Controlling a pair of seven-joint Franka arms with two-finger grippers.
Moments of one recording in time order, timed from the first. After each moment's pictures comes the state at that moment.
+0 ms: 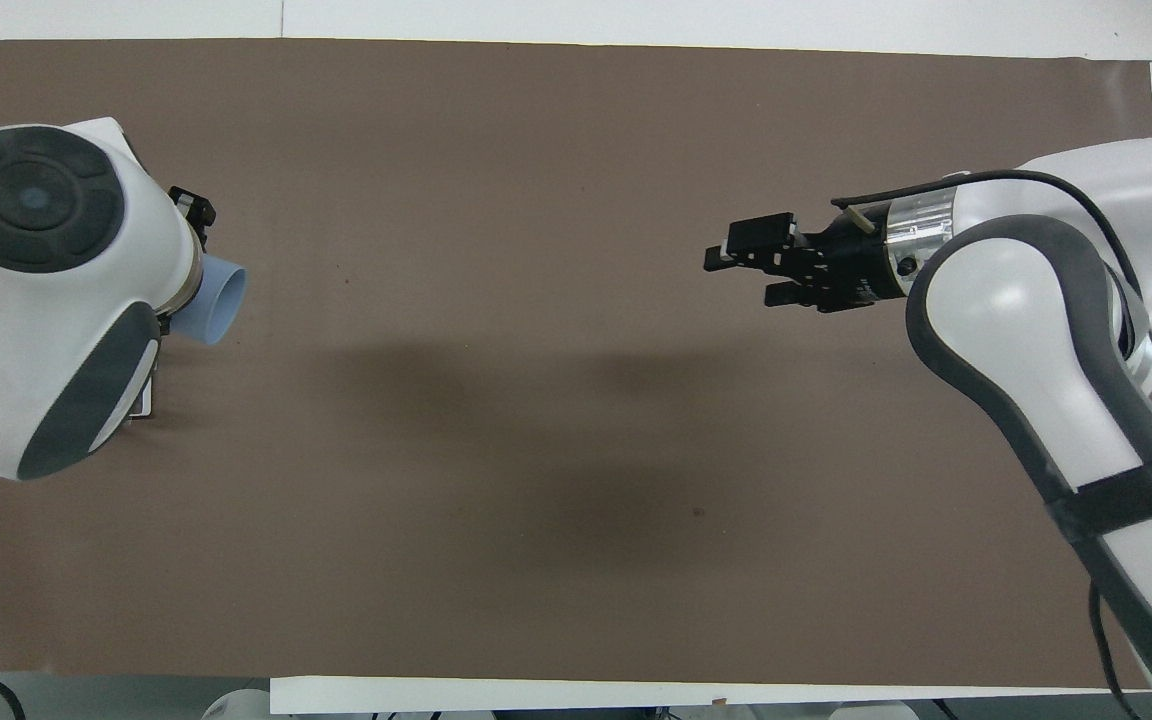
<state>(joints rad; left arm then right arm) -0.33 0.02 -0.10 -1.87 0.52 1.74 -1.64 0.12 0.08 0.01 -1.97 0.59 2.05 0.07</state>
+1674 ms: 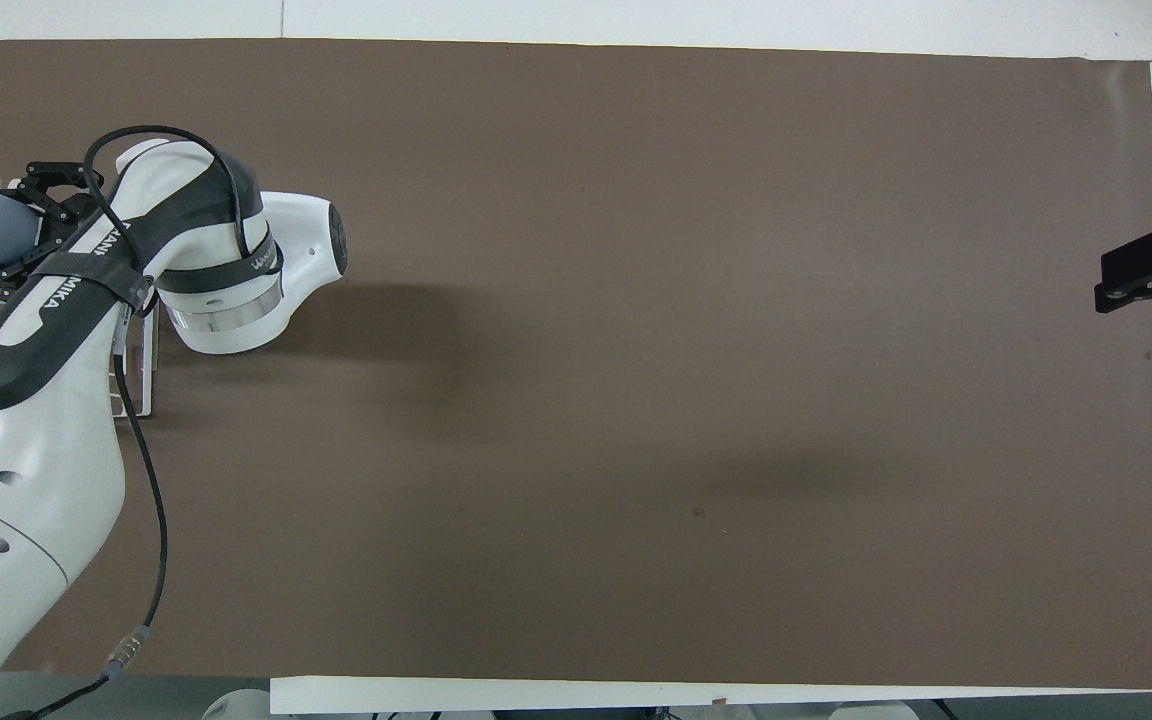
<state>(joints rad) -0.28 0.46 -0.09 -1.83 1.45 1.36 -2.19 -0.06 0.01 0.02 -1.49 -0.07 1.38 0.08</state>
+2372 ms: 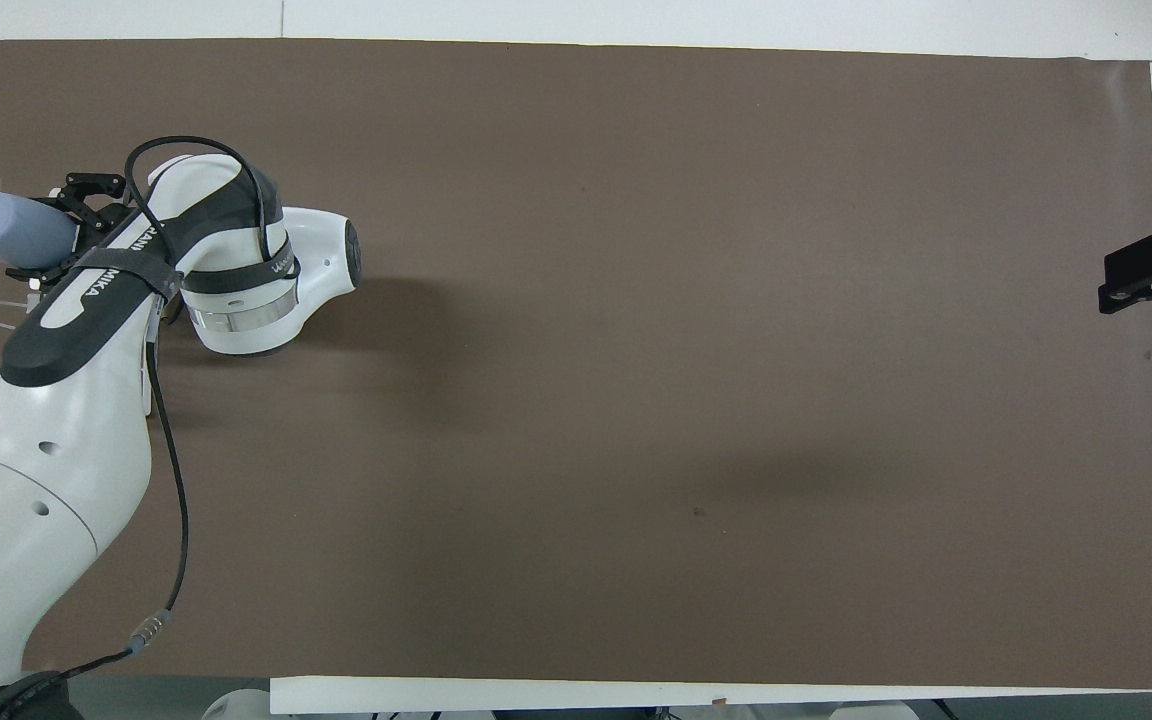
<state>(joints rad) -0.28 0.53 -0.10 -1.83 1.45 1.43 -2.27 -0.06 0.01 0.01 -1.50 -0.08 1.38 0.08</state>
